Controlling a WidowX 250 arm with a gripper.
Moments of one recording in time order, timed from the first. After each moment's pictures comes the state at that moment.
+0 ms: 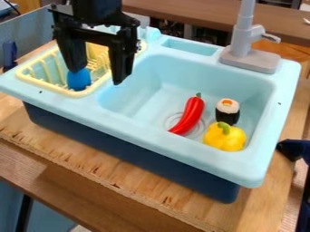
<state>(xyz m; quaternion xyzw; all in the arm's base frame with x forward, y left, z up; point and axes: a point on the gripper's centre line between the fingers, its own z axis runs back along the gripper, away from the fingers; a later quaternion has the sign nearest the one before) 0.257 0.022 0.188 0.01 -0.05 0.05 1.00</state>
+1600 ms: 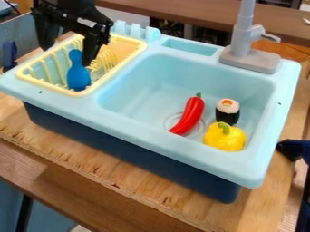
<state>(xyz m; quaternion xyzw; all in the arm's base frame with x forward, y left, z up) 0.290 0.102 0.176 0.16 -0.03 0.15 0.98</state>
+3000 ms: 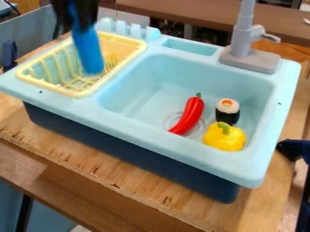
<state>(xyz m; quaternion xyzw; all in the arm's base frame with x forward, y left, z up) 0.285 0.069 0.232 0.06 -0.10 0.11 0.99</state>
